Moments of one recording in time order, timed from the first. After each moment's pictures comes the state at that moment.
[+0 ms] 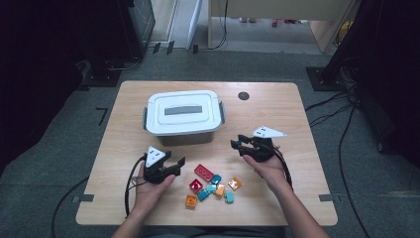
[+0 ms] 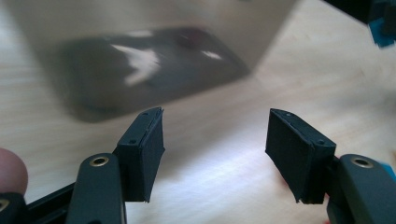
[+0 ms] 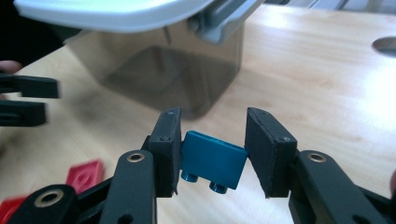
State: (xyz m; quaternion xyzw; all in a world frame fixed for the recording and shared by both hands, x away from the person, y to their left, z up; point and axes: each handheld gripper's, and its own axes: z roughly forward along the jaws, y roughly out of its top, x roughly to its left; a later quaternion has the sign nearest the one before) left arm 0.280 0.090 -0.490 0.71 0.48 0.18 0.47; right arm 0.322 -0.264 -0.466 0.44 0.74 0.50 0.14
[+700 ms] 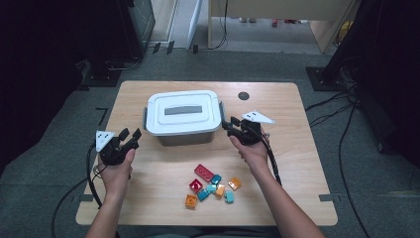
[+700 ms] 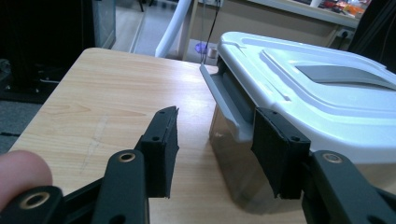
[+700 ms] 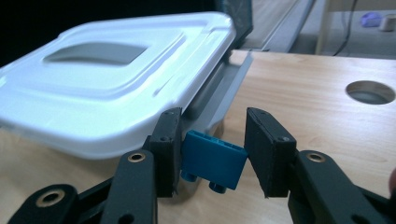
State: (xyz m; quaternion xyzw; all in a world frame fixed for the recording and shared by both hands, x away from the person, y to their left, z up) left arm 0.316 0.175 -0.448 0.59 0.57 0.29 0.50; right arm 0.361 -0.228 -0.448 0.49 0.67 0.52 0.19
